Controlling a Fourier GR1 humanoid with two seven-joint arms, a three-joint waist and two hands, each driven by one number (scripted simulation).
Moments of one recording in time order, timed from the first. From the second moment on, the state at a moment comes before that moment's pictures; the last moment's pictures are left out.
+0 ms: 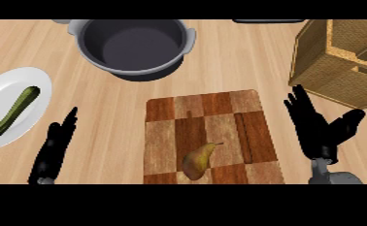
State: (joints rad) left arm 0.02 0.54 -0.36 -1.34 0.26 0.38 0.15; right arm -0.03 -0.28 0.11 -1.43 -0.43 -0.22 0.09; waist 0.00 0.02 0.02
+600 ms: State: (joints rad) left arm -0.18 0.54 -0.24 -1.41 0.36 0.27 0.14; right arm -0.26 -0.24 0.27 -1.40 -0.17 -0.24 -0.06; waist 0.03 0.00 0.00
